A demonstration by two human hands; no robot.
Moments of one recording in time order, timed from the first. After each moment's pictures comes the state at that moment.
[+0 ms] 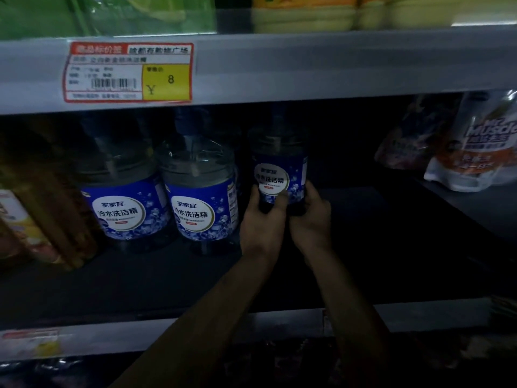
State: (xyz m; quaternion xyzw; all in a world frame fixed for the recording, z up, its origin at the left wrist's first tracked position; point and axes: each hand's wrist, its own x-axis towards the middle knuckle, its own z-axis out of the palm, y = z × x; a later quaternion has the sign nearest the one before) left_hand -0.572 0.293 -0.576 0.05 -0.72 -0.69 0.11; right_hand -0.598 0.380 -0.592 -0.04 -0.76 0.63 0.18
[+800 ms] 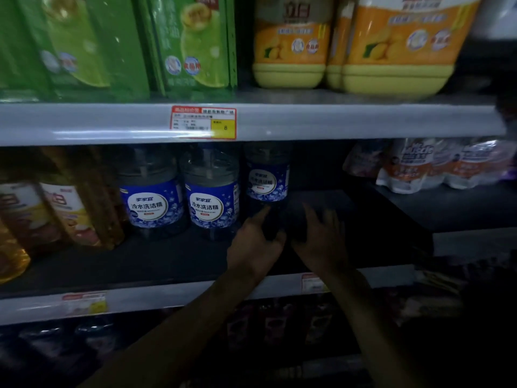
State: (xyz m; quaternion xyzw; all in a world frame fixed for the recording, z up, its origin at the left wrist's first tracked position) left_hand -0.467 0.265 -0.546 -0.05 -0.88 -0.48 0.06; right_hand -0.487 0.421 -0.562 -0.04 -0.97 0.22 0.13
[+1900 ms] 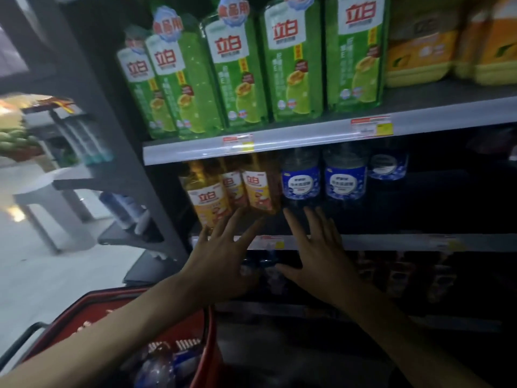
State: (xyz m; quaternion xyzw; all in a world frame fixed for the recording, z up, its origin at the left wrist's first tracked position) left_hand -0.212 -0.040 -0.434 -0.10 -0.99 0.05 0.06; right_hand -0.272 0.171 -0.490 0.25 -0.94 0.21 0.09
